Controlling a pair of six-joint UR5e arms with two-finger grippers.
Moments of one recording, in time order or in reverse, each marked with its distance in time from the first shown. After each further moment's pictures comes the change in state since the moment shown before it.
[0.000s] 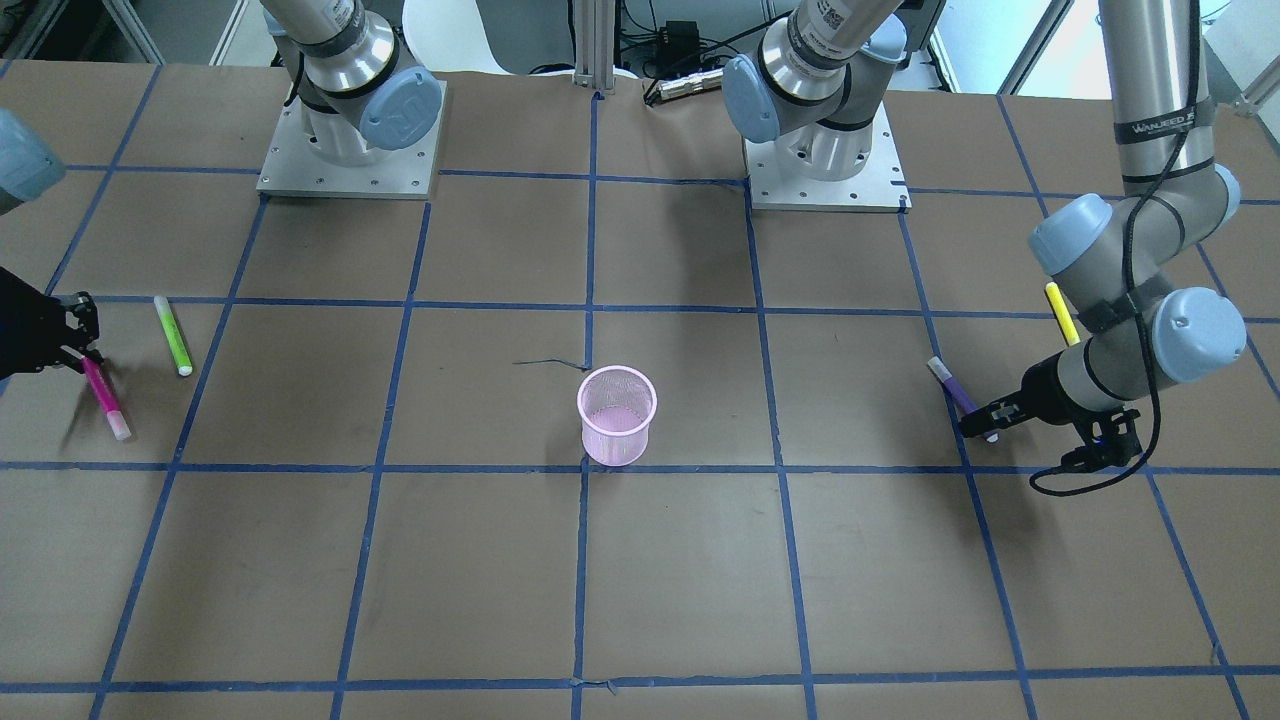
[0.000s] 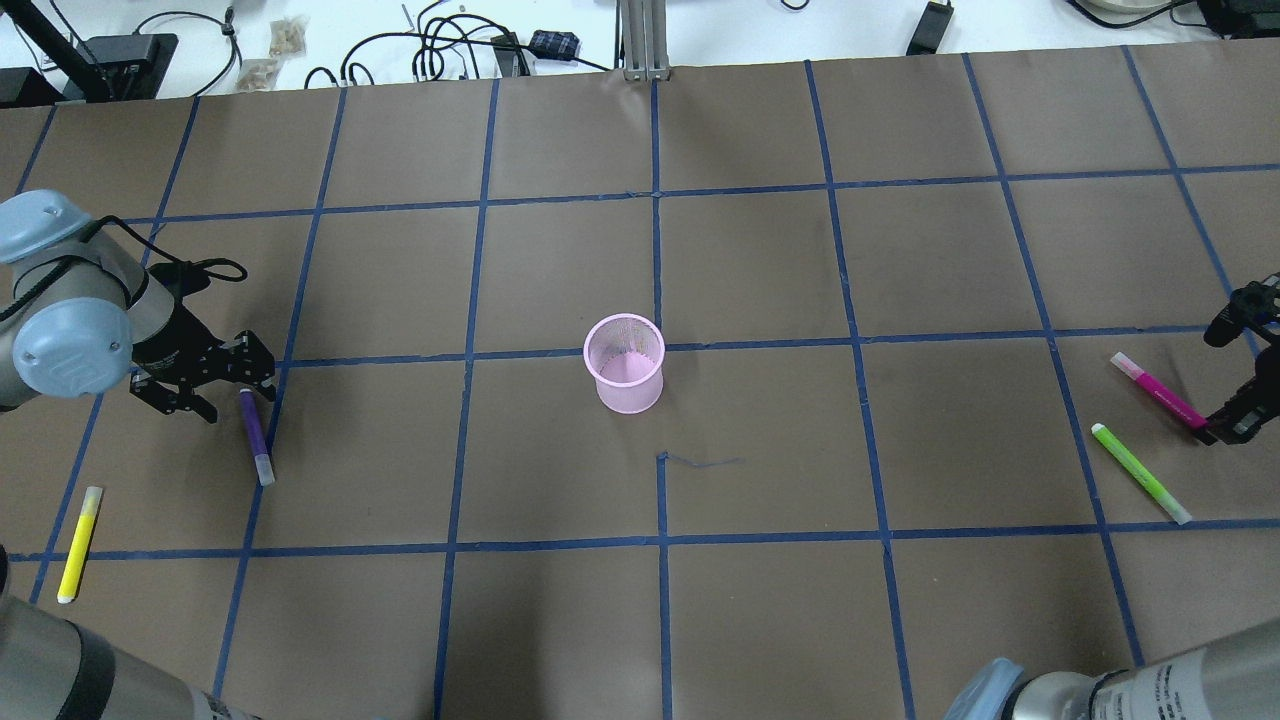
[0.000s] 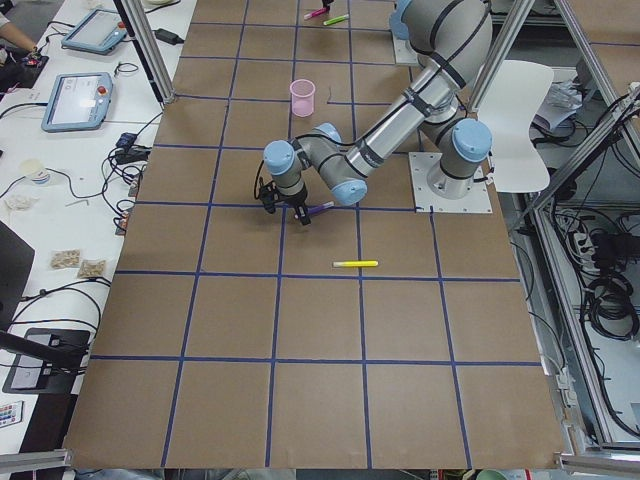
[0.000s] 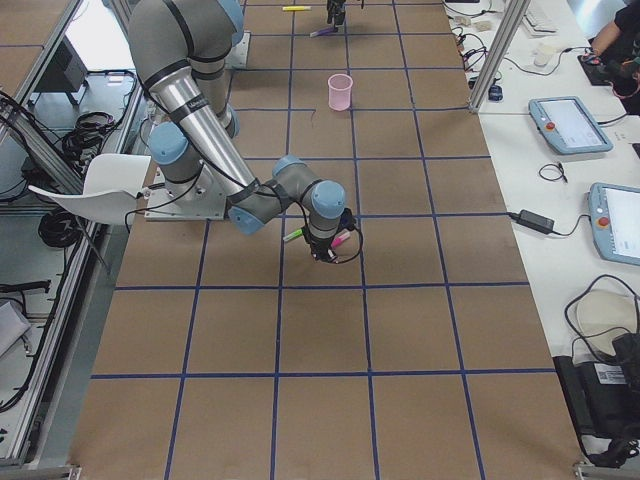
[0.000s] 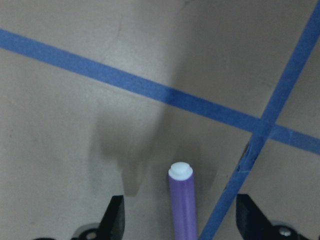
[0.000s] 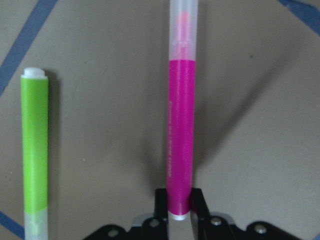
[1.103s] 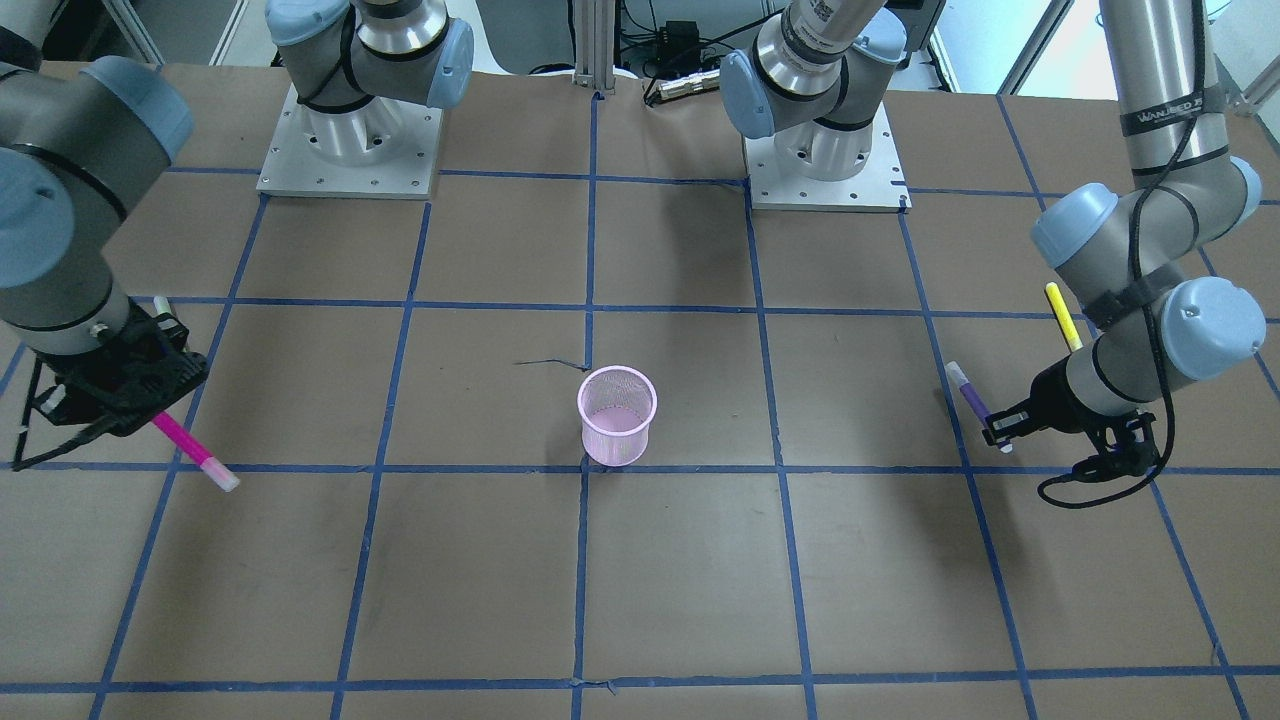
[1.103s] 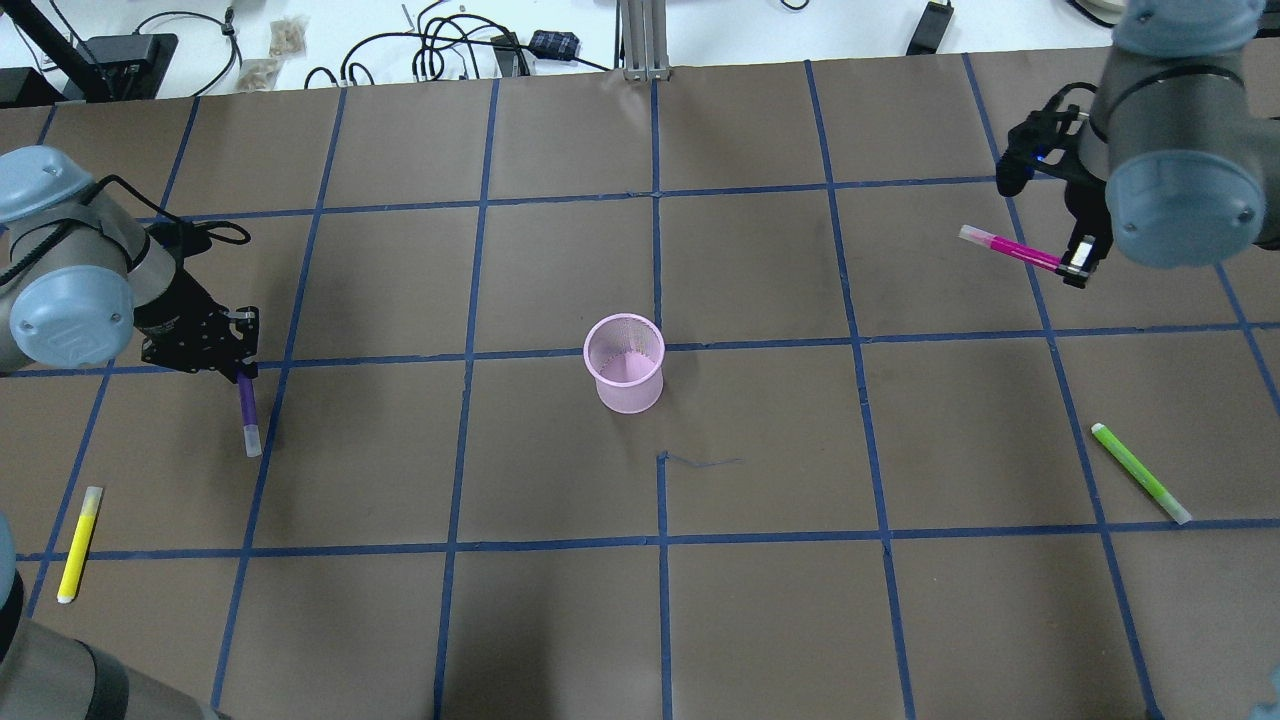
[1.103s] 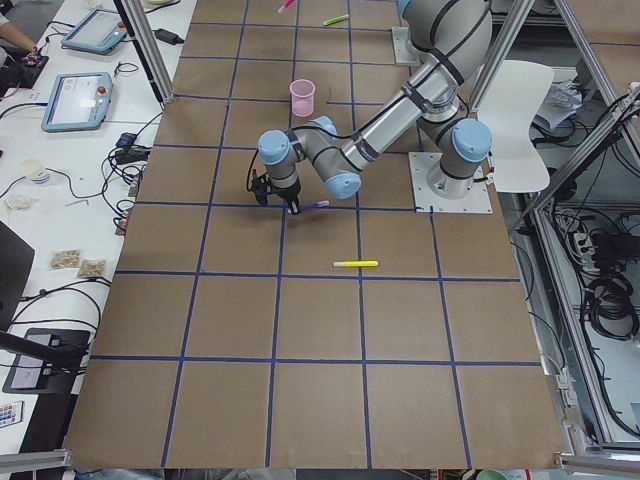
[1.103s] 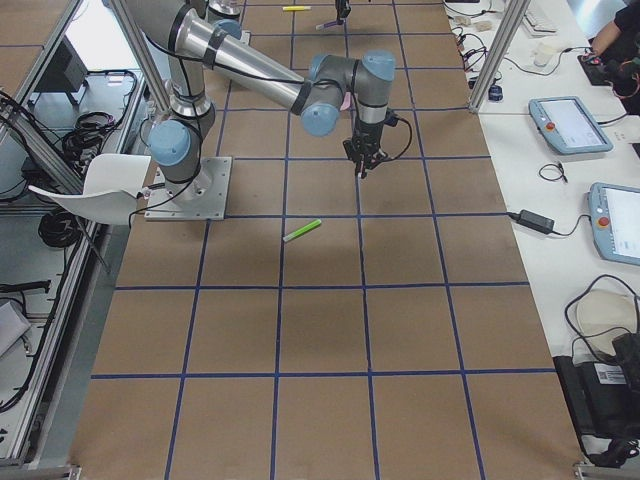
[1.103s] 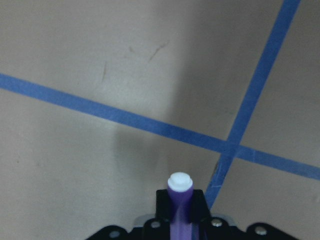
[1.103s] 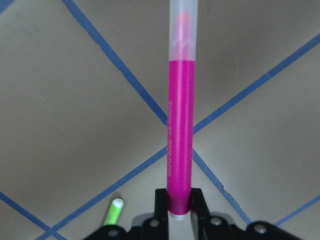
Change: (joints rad) left arm -0.061 0.043 0.066 -0.032 0.005 -0.008; right arm 0.614 -0.091 -0.296 0.318 -0.230 0.326
